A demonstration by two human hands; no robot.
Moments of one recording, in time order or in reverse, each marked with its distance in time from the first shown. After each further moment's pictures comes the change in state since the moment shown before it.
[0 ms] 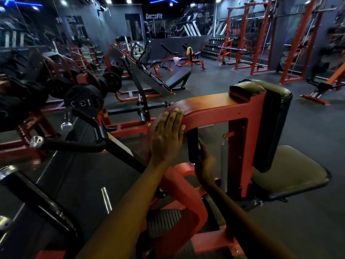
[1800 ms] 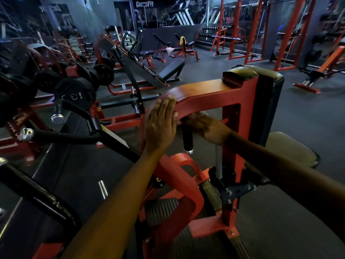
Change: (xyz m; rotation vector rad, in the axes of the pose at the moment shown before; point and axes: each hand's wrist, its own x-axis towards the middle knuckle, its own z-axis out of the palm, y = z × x) left_hand 0.000 -0.001 -0.002 0.037 -0.044 -0.016; right_hand 0.097 0.007 -0.073 -0.980 -0.319 -1.569
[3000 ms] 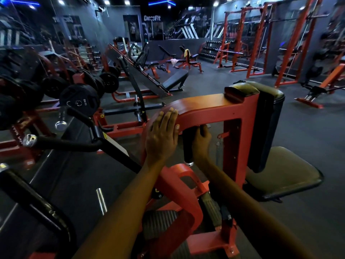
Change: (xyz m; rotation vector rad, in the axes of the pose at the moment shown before) left_hand -0.001 0.002 0.001 -0.022 0.050 -0.015; right_hand 0.092 -0.052 -0.020 1.525 0.846 1.657
